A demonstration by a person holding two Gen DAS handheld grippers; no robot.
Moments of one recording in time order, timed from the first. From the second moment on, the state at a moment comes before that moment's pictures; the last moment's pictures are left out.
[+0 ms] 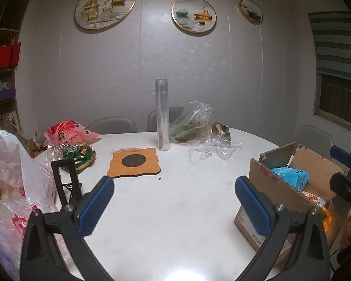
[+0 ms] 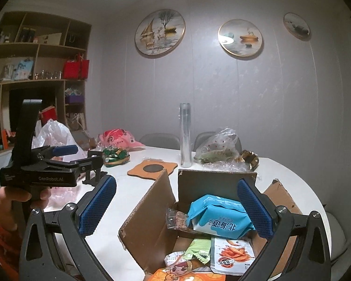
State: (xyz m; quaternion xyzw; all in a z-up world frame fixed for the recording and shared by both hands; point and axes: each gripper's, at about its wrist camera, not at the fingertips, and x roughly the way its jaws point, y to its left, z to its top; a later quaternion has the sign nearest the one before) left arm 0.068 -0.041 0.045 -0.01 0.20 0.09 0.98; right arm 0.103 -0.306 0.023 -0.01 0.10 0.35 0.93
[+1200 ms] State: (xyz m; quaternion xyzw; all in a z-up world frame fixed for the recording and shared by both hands) left arm 0.070 -0.046 0.042 -0.01 0.20 0.07 0.98; right arm 0.109 -0.308 0.017 -0.02 0.11 0.33 0.94
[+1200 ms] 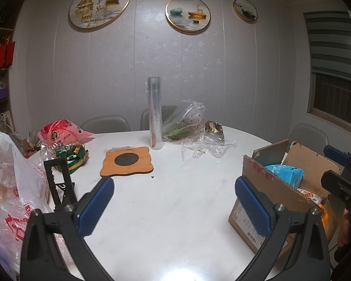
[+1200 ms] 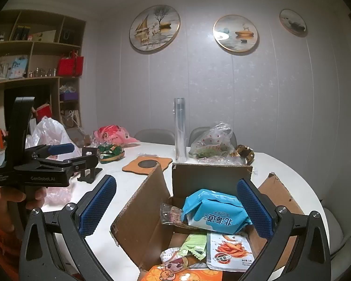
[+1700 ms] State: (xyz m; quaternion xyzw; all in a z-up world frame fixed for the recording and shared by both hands) left arm 0.073 -0.045 0.038 -0.01 0.20 0.06 0.98; right arm 0.108 -0.305 0.018 -0.02 0.11 0.33 0.94
